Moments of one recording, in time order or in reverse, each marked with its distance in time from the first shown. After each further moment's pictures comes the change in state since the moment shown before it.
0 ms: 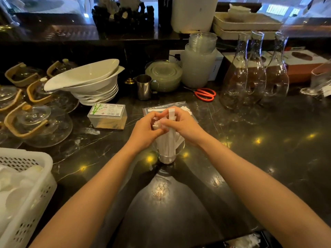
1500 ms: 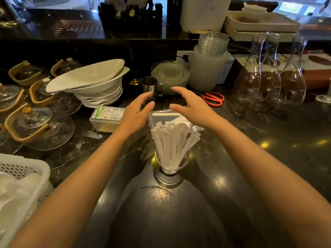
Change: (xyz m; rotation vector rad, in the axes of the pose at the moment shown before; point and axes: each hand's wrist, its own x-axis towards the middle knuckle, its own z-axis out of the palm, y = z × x) left_hand 0.060 -0.021 -0.037 0.098 0.195 -0.011; right_hand 0.054 -0.023 -0.037 -0.570 0.020 -0.129
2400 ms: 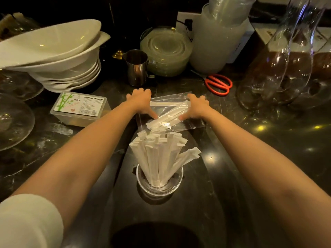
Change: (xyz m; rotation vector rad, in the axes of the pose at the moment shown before) left_hand 0.117 -0.084 0.087 0.752 -0.542 -0.268; right_hand 0.083 0.156 0.042 -0.281 -0.335 0.658
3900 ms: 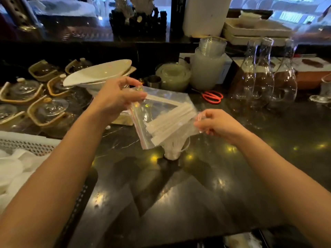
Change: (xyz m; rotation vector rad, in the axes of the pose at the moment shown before) left_hand -0.279 -0.012 -0.093 -1.099 0.372 0.227; right_hand -0.234 0.003 -0.006 0.693 0.081 -0.363
